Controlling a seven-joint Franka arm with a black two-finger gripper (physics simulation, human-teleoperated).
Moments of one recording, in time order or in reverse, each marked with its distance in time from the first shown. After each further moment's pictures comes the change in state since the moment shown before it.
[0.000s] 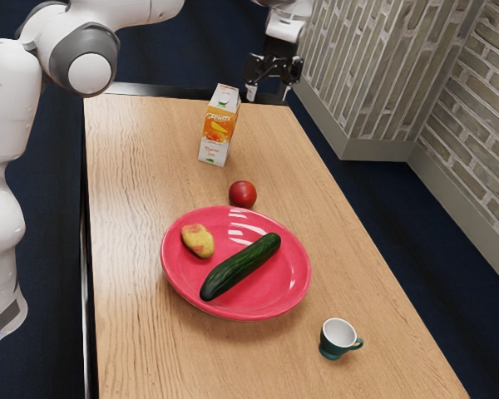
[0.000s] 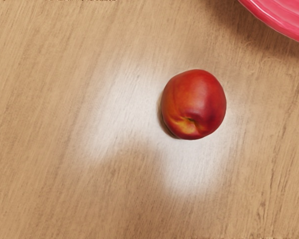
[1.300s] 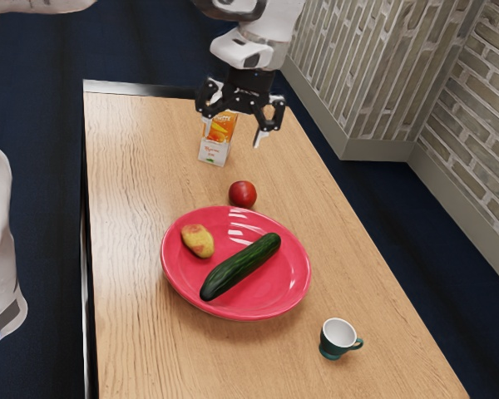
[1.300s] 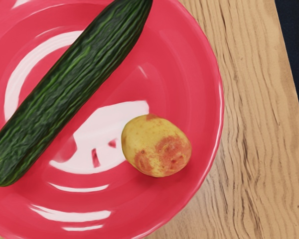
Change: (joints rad) arm -0.414 -0.556 0.009 -0.589 -0.042 0.023 0.113
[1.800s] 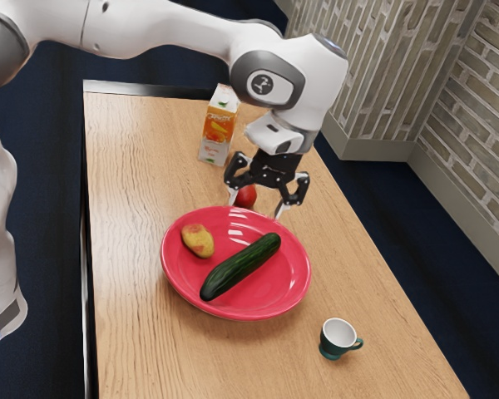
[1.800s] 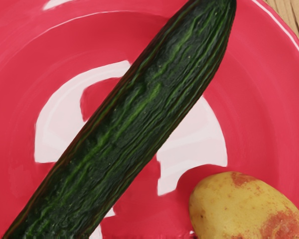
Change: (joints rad) arm -0.115 0.188 0.000 -0.052 0.012 0.190 -0.070
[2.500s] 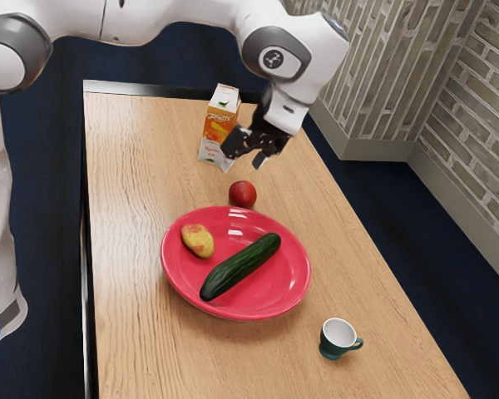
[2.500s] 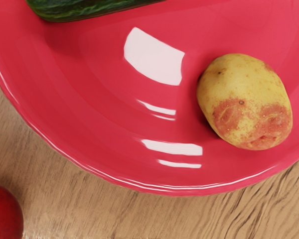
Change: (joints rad) arm 0.126 0.061 0.006 0.123 0.142 -0.222 -0.579
